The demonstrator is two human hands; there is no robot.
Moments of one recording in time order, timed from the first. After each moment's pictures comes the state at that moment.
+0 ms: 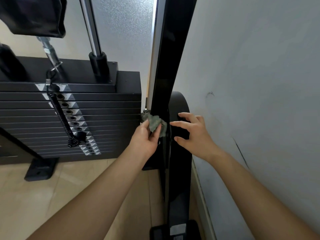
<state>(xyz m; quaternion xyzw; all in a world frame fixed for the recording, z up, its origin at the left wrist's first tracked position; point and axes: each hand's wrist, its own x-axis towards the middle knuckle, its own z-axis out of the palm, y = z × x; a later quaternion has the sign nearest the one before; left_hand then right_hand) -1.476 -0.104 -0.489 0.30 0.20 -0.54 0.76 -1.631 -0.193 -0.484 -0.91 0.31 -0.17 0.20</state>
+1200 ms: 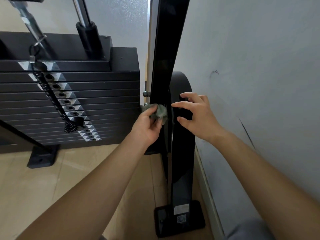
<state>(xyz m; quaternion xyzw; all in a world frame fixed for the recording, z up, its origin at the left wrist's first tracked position) -1.476 -0.106 -0.518 0.37 0.16 -0.57 0.72 -1.629 -0.195 -0.485 -0.91 0.31 -0.18 0.19</state>
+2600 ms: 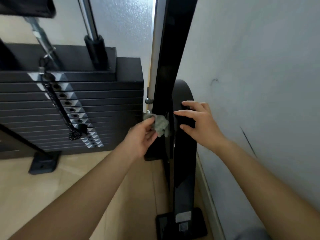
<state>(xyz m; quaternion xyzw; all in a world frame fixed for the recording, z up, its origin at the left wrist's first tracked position) -1.461 -0.078 -0.513 0.50 0.06 -0.57 0.65 -1.631 -0.197 -0.488 -0.92 0.30 -0.19 0.18</state>
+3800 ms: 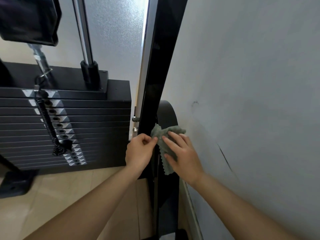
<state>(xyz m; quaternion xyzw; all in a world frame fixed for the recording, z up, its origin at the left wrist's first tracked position) -1.498 -0.087 -0.515 0.74 -0.25 -0.31 0.54 -1.656 -0.165 -0.519 -0.93 0.28 -0.23 0.08</state>
